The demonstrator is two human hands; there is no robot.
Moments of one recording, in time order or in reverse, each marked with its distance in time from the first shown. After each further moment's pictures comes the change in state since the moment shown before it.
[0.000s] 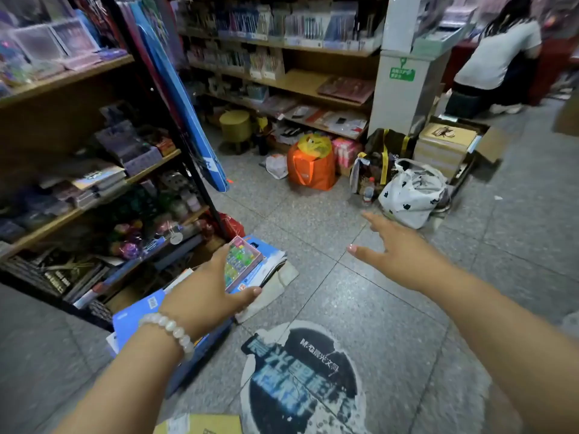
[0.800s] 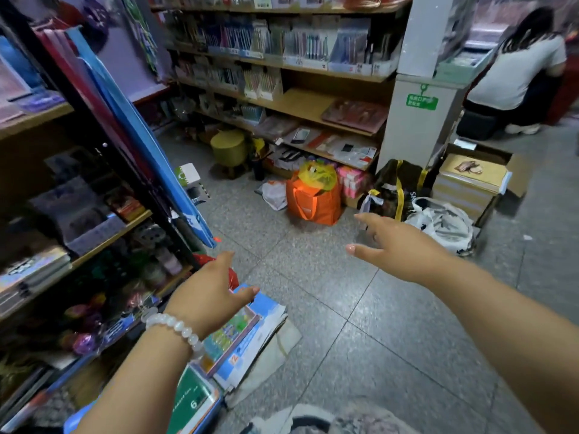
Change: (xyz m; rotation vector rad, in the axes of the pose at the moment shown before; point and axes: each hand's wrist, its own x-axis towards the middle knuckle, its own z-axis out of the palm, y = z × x) left_hand 0.325 0.020 -0.062 0.006 0.062 0.024; right_hand 0.321 -0.009 -0.072 -0.179 -0.021 -0.078
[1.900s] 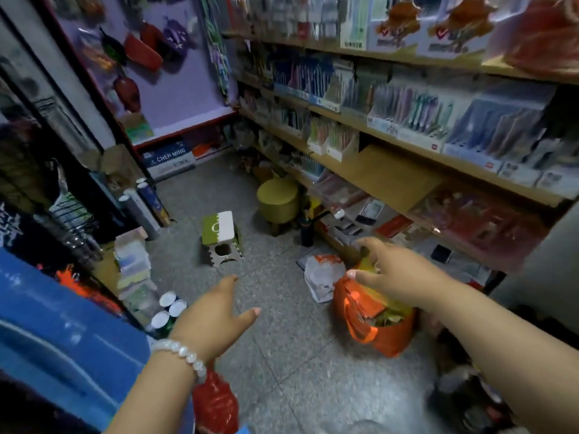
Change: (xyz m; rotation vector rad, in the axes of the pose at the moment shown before) left_hand 0.553 -0.020 -0.091 -0.090 0.009 -0.330; right_hand 0.646 0.011 -0.089 -0.063 -0.150 -0.280
